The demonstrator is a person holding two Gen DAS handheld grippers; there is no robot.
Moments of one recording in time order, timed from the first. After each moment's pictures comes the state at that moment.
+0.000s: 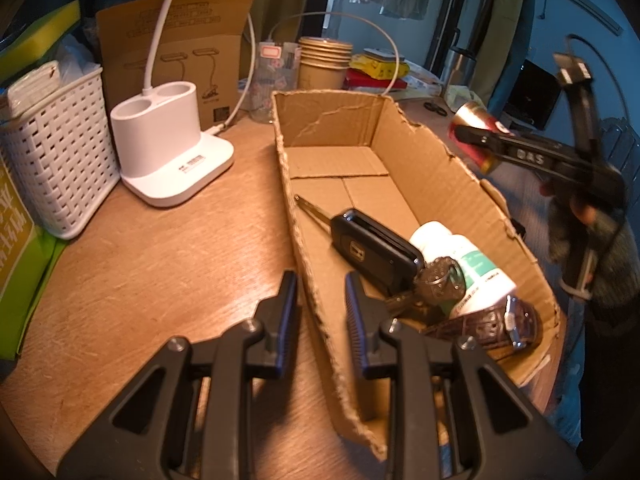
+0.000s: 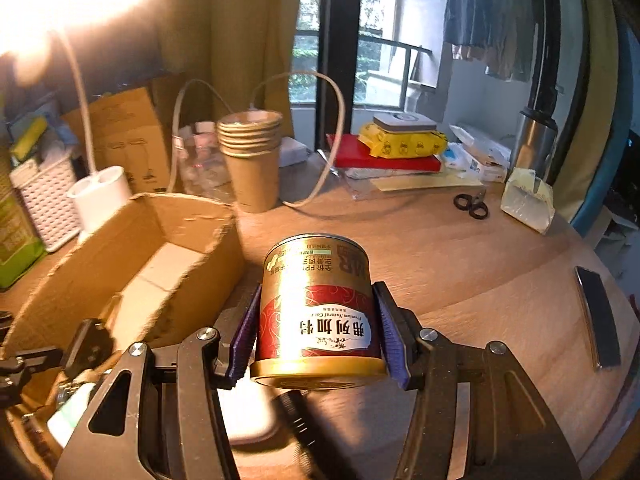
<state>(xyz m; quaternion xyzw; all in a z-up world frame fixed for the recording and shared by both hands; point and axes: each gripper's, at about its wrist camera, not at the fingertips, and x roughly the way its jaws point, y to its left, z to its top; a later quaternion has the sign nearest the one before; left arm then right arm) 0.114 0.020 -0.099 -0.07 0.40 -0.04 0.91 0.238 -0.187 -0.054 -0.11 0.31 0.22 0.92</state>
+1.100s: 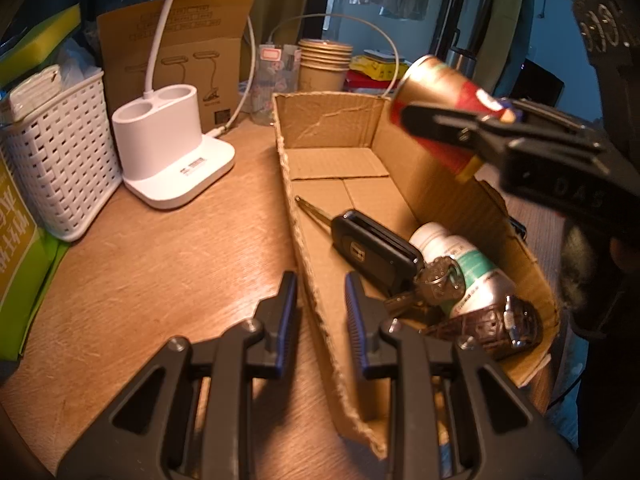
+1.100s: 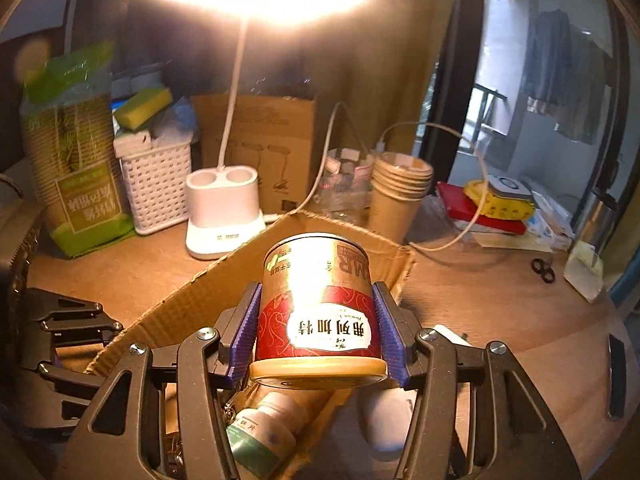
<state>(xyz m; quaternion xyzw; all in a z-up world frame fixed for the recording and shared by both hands) 0.112 0.020 -0.099 -0.07 0.39 -0.04 0.92 0.175 -0.095 -0.036 -0.17 0.27 0.33 0.89</state>
